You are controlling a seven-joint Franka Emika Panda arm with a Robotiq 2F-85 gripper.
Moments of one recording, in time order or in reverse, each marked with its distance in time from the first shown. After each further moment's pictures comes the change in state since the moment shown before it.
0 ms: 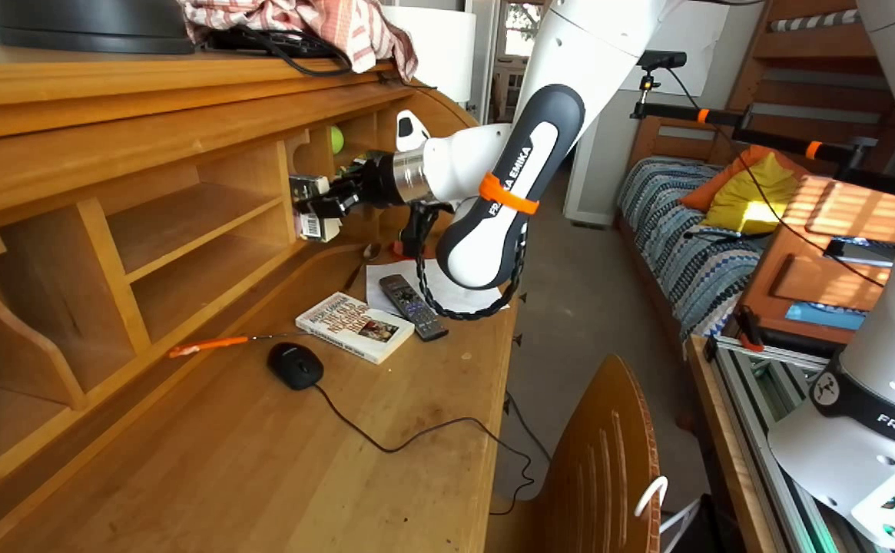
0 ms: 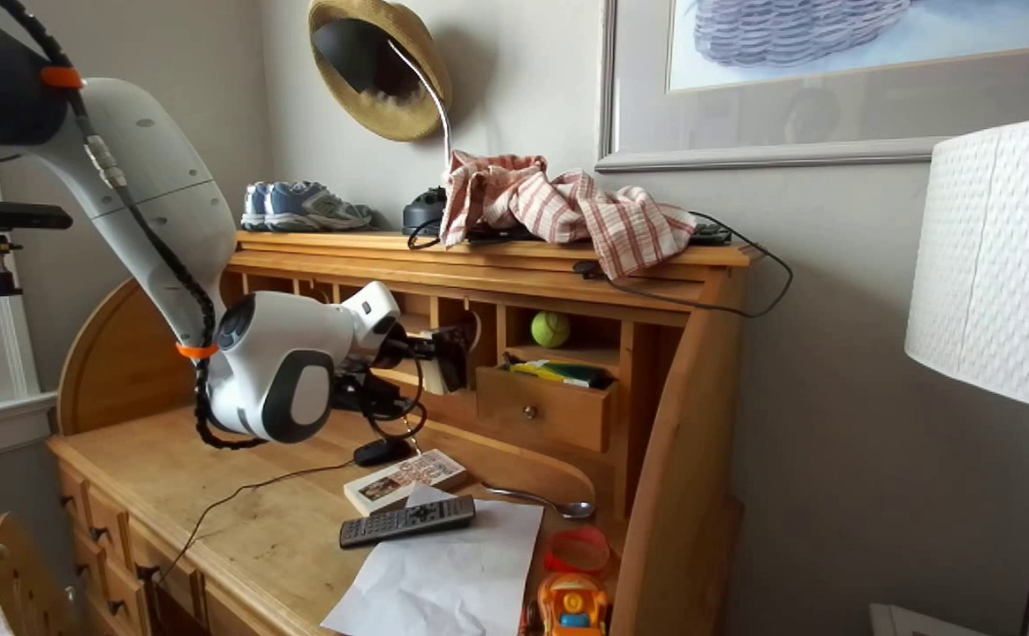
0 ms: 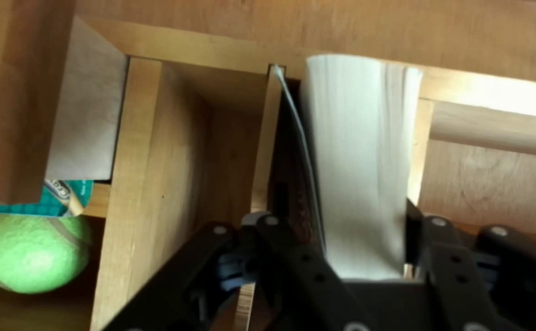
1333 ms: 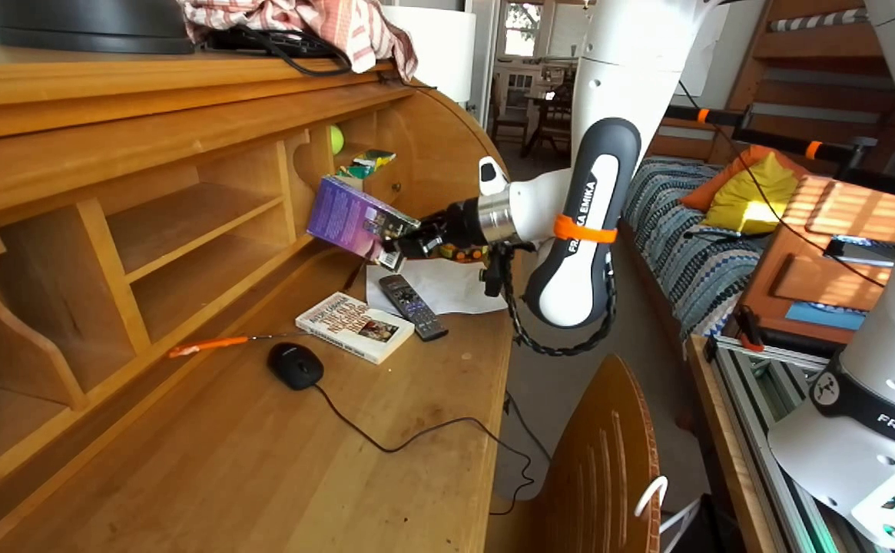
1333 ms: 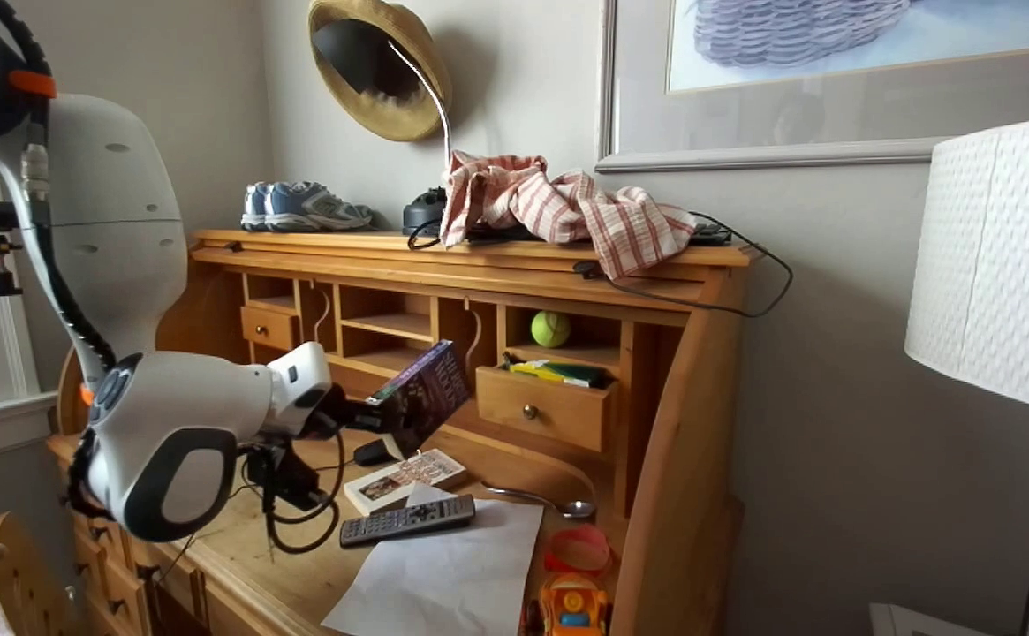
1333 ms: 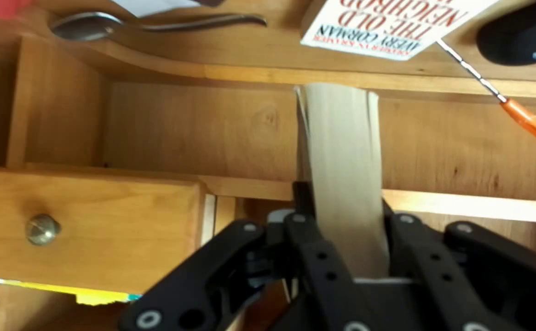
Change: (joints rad) arm -0.054 -0.032 -0.056 -0.350 -0.015 0.236 0.017
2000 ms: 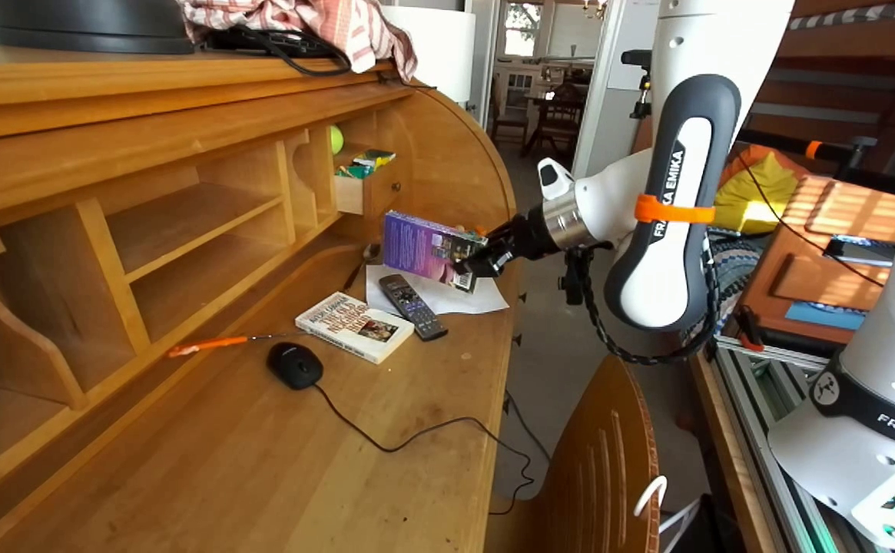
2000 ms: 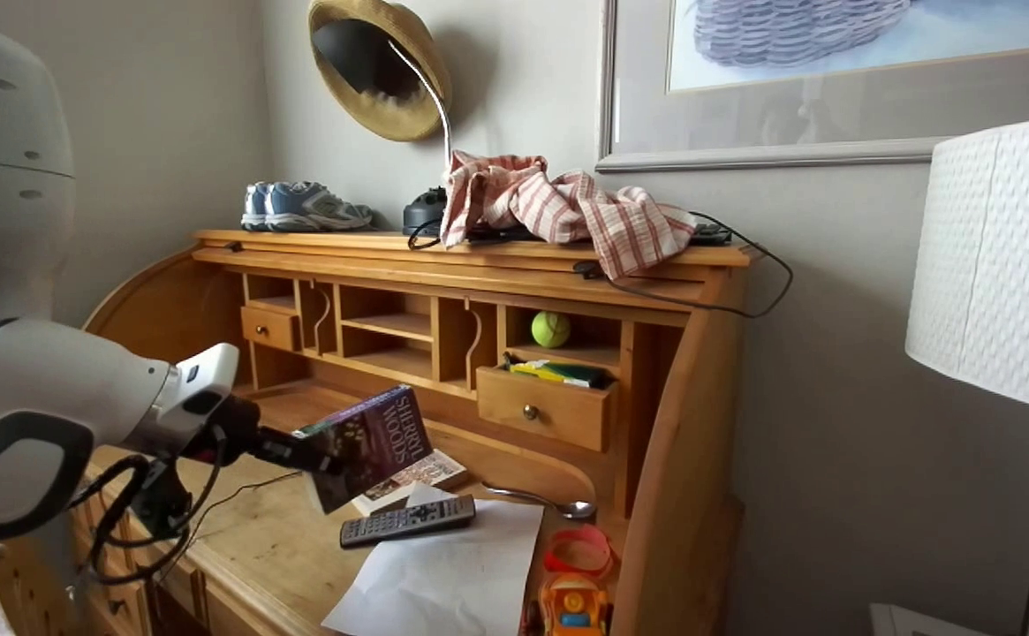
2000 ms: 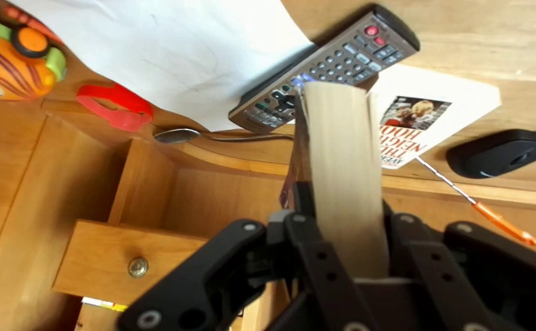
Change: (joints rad) arm 0.086 -0.246 -0.059 -0.381 0.194 -0.104 -0.148
